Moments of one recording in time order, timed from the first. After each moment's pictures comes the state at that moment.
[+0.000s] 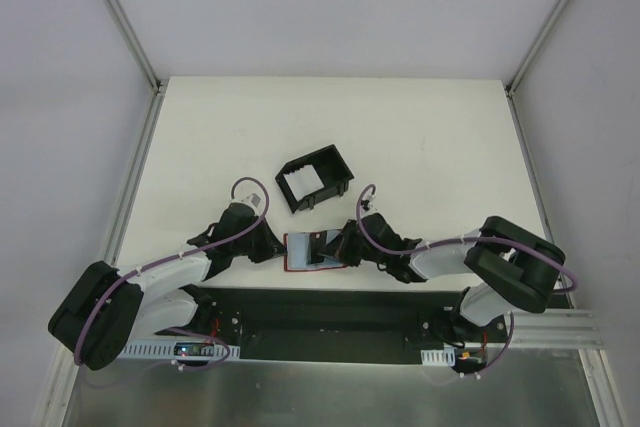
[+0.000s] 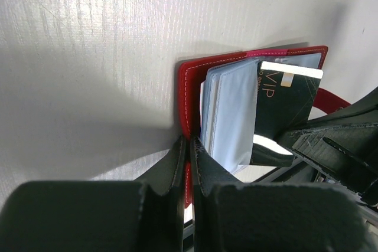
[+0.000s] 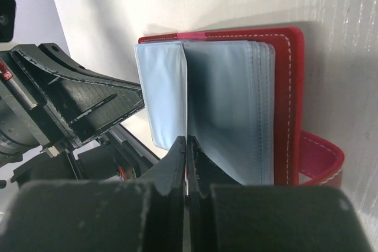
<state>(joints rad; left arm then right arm) -0.56 1.09 0.24 0.04 0.23 -0.94 1.01 1.52 0.41 0.52 -0.04 1.30</state>
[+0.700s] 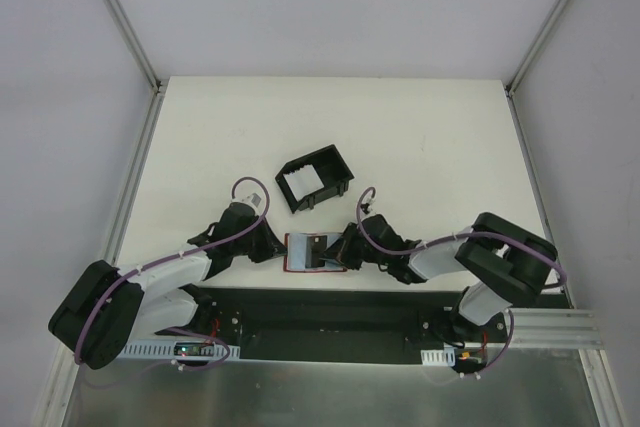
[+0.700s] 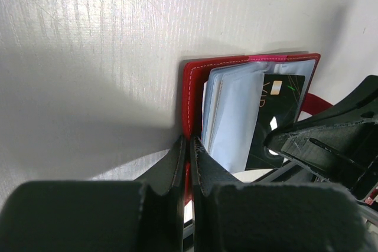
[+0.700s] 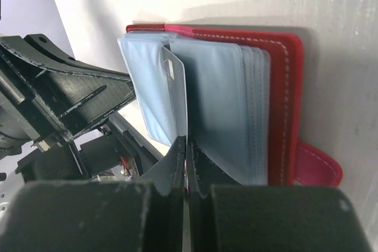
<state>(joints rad) -0.56 1.09 0.24 0.04 0.23 -0.94 0.99 1.56 0.37 0.59 -0.11 1.35</state>
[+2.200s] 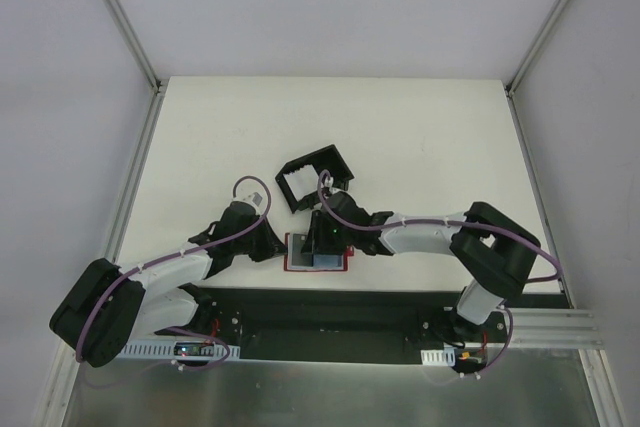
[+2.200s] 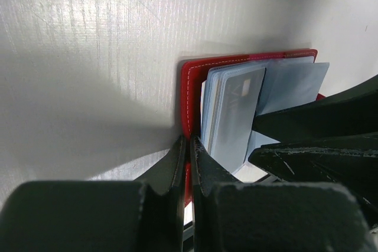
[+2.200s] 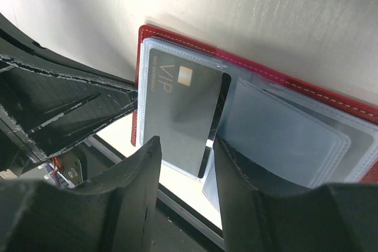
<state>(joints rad) -0.56 1.11 0.25 0.04 0.24 -0.92 1.03 1.66 0.80 0.02 -0.10 0.96</state>
